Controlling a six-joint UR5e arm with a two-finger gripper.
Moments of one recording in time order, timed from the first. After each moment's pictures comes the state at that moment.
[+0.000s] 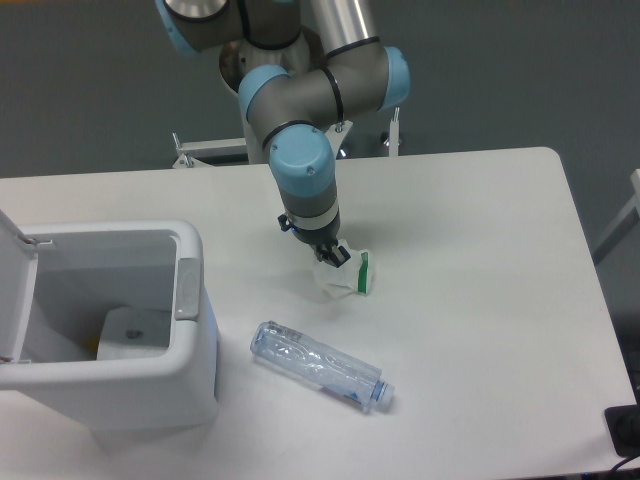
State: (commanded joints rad) arm 2.38 -1.76 -1.94 -0.98 1.67 1.28
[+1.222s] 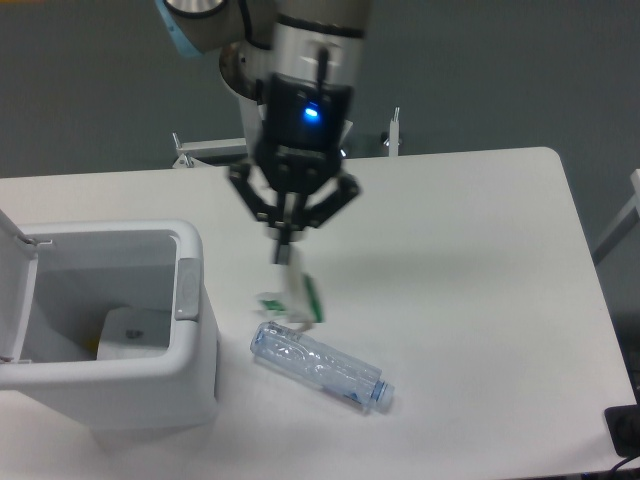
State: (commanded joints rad) arm 2.26 -1.67 -1.44 -0.91 1.09 0.11
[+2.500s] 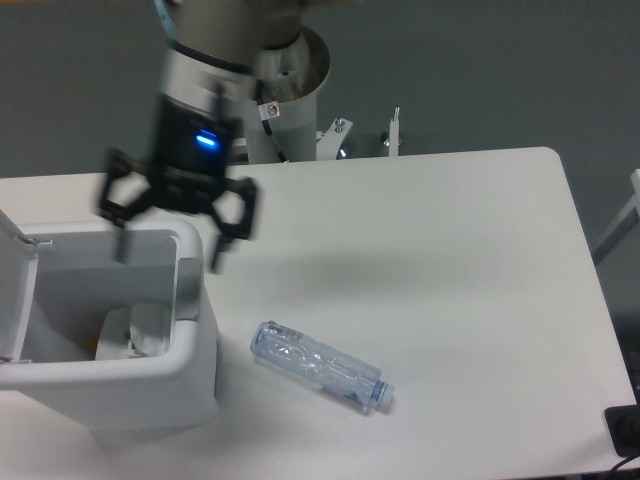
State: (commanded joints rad) arm 2.39 -1.74 -1.61 -0.89 1.10 -0.15
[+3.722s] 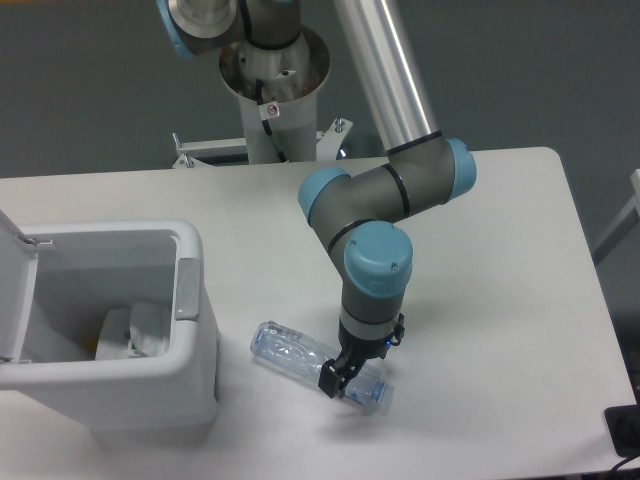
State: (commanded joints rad) arm 2.40 -2.19 -1.54 -0.86 1.50 -0.35
